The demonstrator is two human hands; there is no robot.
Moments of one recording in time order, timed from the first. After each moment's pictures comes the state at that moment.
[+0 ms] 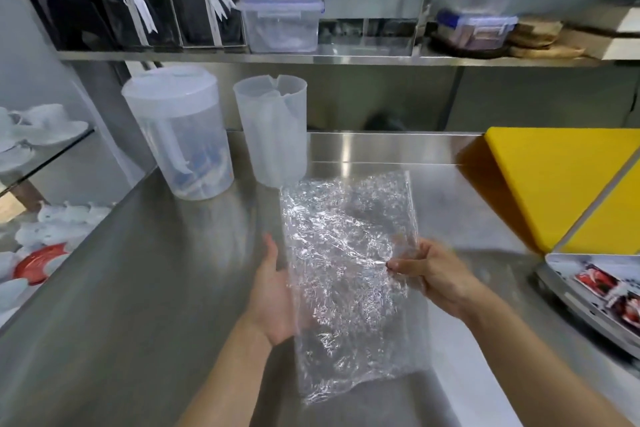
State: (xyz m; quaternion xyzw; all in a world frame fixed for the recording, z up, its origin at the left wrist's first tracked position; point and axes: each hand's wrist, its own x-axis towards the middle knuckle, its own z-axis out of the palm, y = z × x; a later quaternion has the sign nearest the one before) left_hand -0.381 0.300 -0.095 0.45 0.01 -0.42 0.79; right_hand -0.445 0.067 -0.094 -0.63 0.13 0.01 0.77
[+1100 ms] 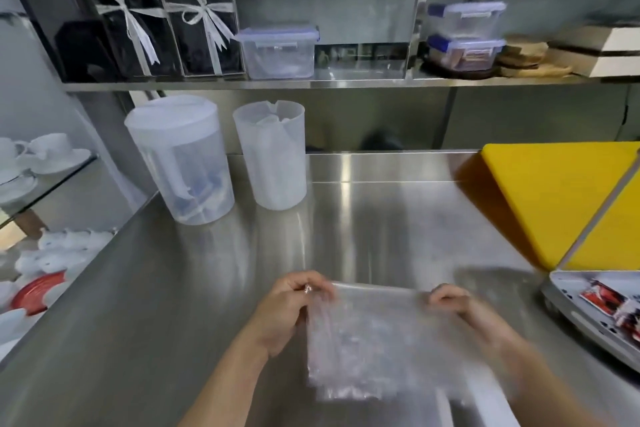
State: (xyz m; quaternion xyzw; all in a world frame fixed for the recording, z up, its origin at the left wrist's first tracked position) left_hand -0.372 0.292 -0.086 0.66 -0.19 -0.26 0.68; right_hand -0.470 0.035 -0.127 -0.54 0.21 0.03 0.82
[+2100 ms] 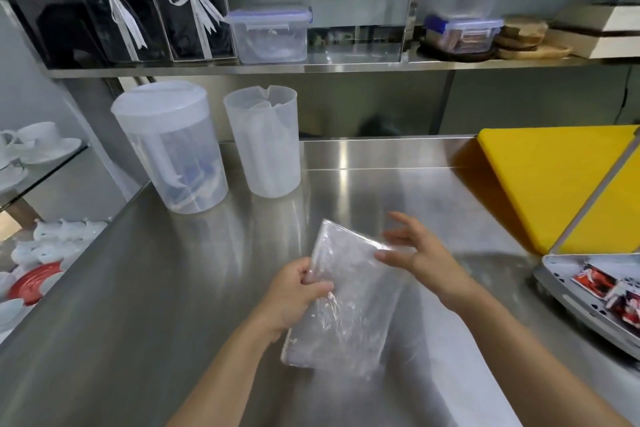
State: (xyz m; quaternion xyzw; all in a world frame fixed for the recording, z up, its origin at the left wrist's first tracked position) left_hand -0.373 0.275 -0.093 0.74 -0.15 -0.25 0.61; right_hand -0.439 0.074 -0.072 -0.78 0.15 -0.09 0.60
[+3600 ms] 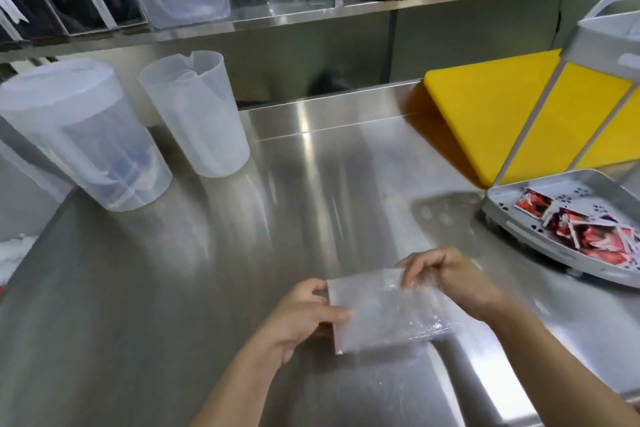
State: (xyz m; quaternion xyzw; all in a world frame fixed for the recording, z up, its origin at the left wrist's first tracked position) left_hand -0.428 0.237 -0.121 0.70 -0.09 -0.47 0.53; right_hand -0.535 0.022 -0.132 -0.75 0.16 -0.01 0.64
